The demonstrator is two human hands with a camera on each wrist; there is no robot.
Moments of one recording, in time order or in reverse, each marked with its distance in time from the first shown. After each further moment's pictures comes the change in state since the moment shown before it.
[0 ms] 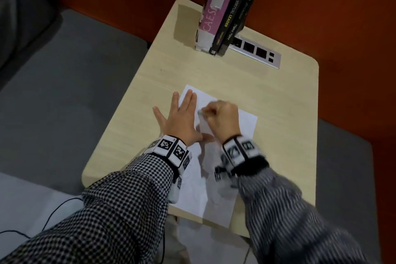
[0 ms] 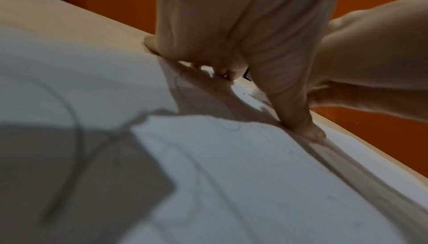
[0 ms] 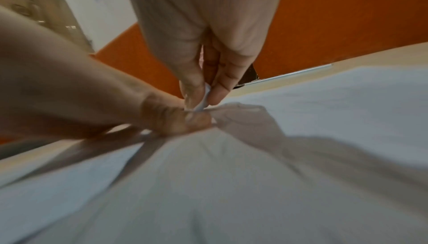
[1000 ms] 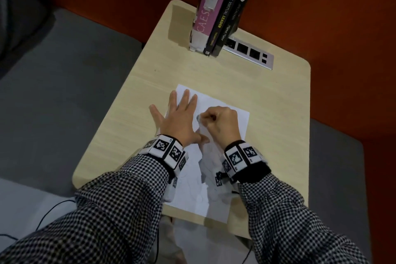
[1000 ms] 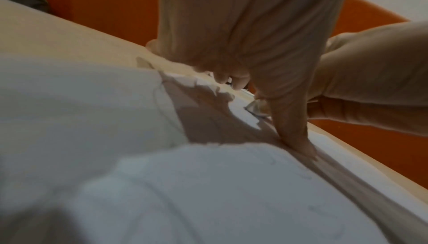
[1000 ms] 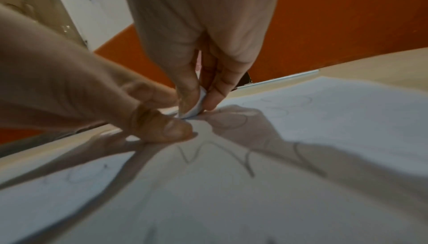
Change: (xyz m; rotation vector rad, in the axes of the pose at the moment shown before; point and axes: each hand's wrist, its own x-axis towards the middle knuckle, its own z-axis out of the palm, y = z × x) left_hand -0.001 0.012 -0.005 0.082 -0.029 0.038; right_hand -0.011 0.008 -0.011 0.078 -0.064 0.064
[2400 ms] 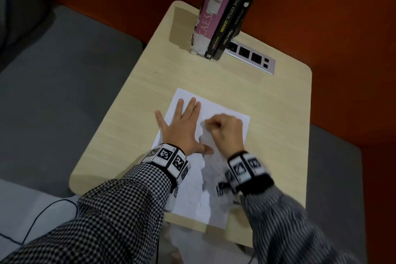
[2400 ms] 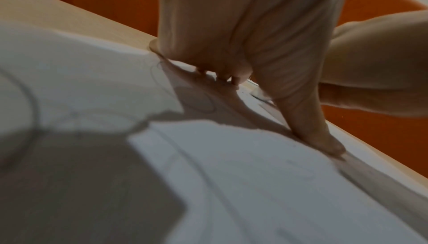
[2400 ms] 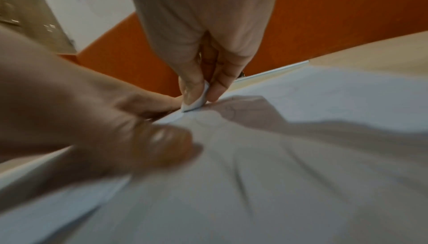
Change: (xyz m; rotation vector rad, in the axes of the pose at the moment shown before) left_hand 0.000 0.003 0.013 -0.004 -0.023 0.035; right_hand -0.007 0.011 -0.004 -0.065 0.053 -0.032
